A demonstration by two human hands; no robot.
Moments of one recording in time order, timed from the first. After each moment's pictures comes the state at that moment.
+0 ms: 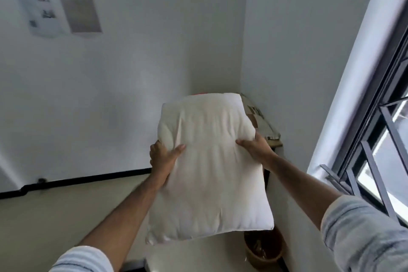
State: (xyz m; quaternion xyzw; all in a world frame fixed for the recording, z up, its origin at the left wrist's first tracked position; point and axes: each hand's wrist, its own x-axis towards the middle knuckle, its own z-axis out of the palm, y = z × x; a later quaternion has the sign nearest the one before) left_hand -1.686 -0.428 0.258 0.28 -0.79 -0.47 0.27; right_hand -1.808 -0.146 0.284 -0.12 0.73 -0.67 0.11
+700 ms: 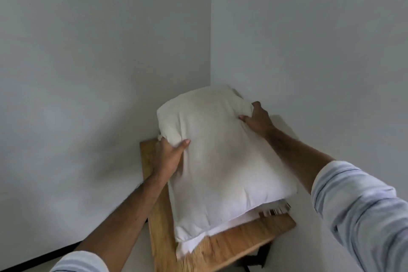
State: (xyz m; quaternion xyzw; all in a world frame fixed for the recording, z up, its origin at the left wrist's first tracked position) left_hand -2.263 -0.486 0.272 0.12 -0.79 -0.56 0.23; right_hand -2.356 -0.206 0.366 -0.02 0.92 -0.37 -0.10
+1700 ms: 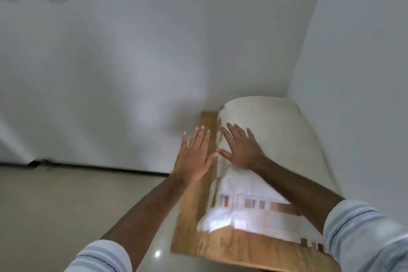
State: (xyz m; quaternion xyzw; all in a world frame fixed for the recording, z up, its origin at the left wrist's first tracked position) left_hand -2.203 -0.506 0.227 0.14 -0.99 0.01 0.09; right_hand -2.333 -0.358 0.255 -0.48 0.88 -0.02 -0.02
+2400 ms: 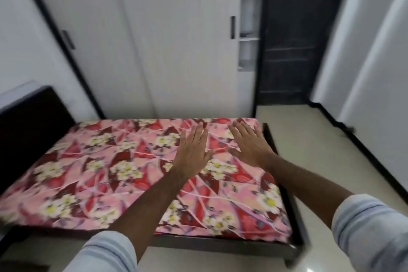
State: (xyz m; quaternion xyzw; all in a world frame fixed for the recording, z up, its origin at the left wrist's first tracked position) left_hand -1.272 -0.328 0.238 0.79 -0.60 0.12 0.01; right_hand -1.459 -0.456 0.266 -0.95 0.30 -0.03 -0.01
